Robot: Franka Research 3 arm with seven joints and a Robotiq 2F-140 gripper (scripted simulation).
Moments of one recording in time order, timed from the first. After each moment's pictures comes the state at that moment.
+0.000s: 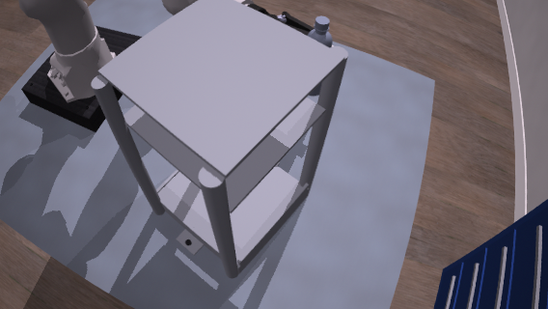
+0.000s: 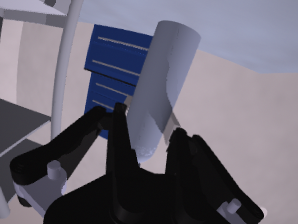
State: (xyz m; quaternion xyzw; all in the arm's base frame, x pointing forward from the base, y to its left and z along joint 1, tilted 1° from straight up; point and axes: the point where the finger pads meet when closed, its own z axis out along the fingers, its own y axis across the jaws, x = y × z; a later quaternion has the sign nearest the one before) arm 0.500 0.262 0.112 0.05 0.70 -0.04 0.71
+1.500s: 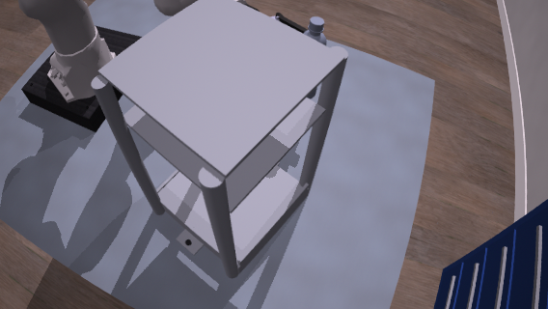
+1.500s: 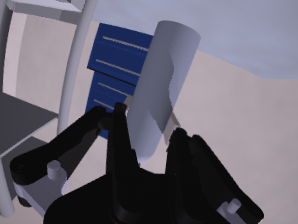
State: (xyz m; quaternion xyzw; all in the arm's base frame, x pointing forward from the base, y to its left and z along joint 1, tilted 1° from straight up) arm 0.494 0.239 0.120 0.04 0.70 -0.05 0.71
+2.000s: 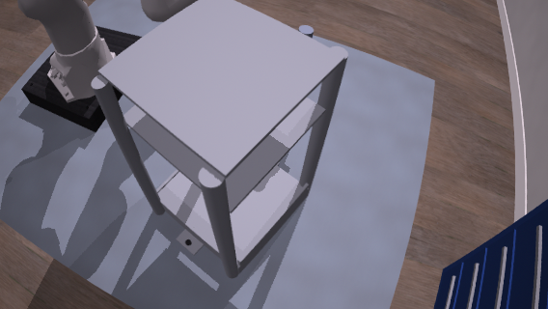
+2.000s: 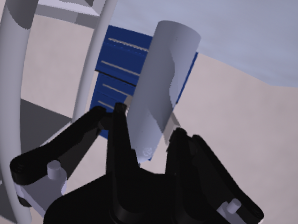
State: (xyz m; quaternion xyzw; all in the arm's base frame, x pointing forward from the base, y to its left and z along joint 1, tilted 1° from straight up) arm 0.489 0.201 0.120 0.03 0.71 -0.06 0.71
